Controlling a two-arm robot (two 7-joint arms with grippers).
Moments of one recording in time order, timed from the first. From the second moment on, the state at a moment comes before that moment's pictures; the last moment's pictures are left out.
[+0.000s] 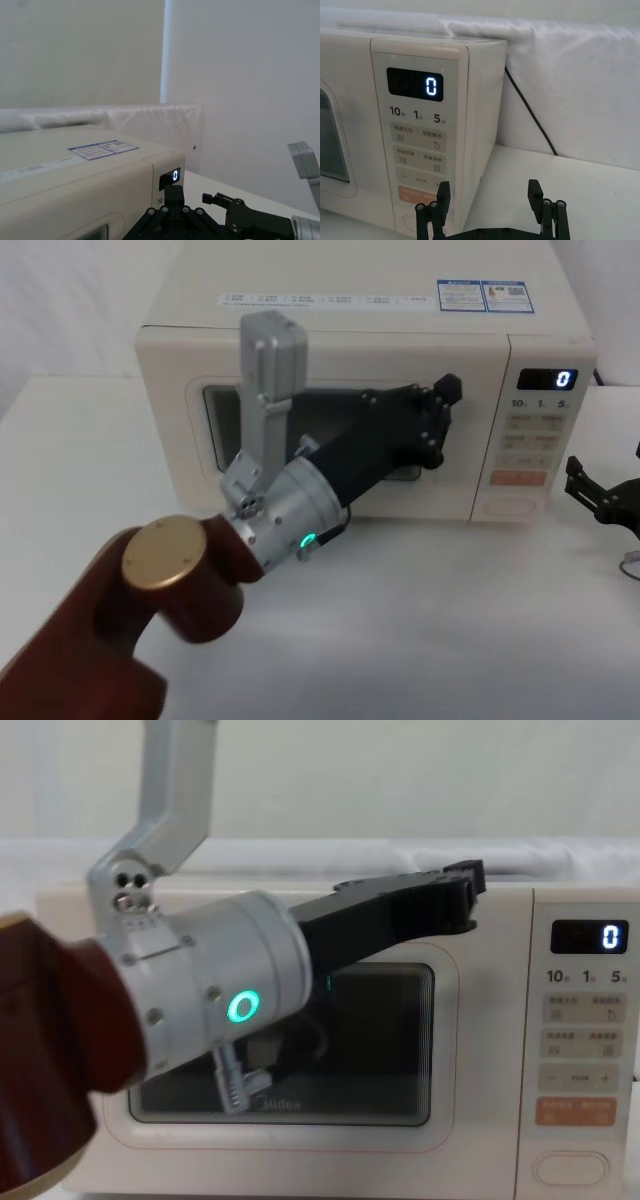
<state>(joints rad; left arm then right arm) -0.31 0.23 0.46 -1.67 -0.47 0.07 -0.41 -0.01 0.22 -0.02 -1.69 0.14 0.07 0.21</state>
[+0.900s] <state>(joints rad) 0.10 0.33 0.29 -1.95 -0.33 -0.05 -0.11 -0.01 0.22 -0.02 -1.69 0.14 0.07 0.21</state>
